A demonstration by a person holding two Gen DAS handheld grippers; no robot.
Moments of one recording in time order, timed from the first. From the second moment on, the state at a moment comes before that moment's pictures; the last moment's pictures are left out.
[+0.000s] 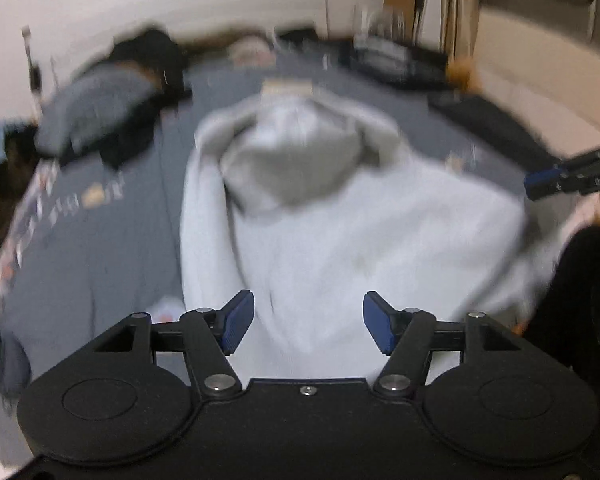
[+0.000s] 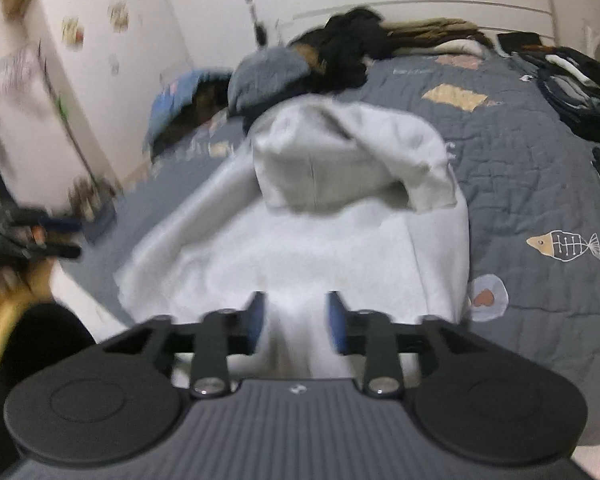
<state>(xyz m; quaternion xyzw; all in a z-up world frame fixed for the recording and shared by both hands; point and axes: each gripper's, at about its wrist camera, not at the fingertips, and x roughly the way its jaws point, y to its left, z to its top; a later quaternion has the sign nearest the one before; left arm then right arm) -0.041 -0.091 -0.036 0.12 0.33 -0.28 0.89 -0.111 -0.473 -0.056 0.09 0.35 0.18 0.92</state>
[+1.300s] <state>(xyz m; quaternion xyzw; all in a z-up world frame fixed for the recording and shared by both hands) 0.122 -0.368 -0.128 0.48 0.09 -0.40 0.78 0.111 -0.567 -0.142 0.14 0.28 0.04 0.95</state>
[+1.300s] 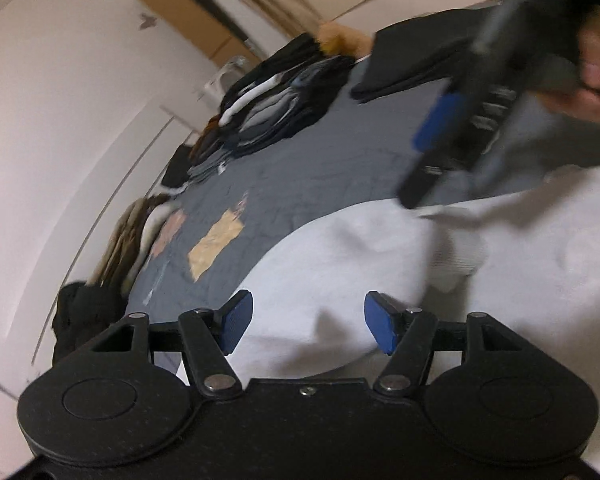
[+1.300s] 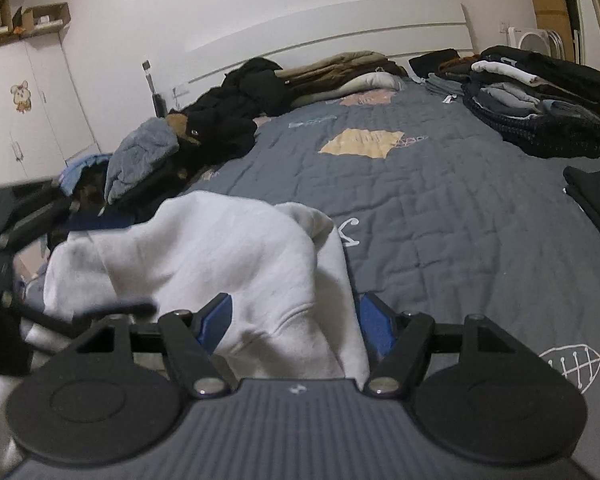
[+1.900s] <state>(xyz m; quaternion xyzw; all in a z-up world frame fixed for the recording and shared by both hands) 0.134 -0.390 -0.125 0.42 0.11 -0.41 0.80 0.101 -0.592 -0.131 0.19 0.23 0.04 0.95</state>
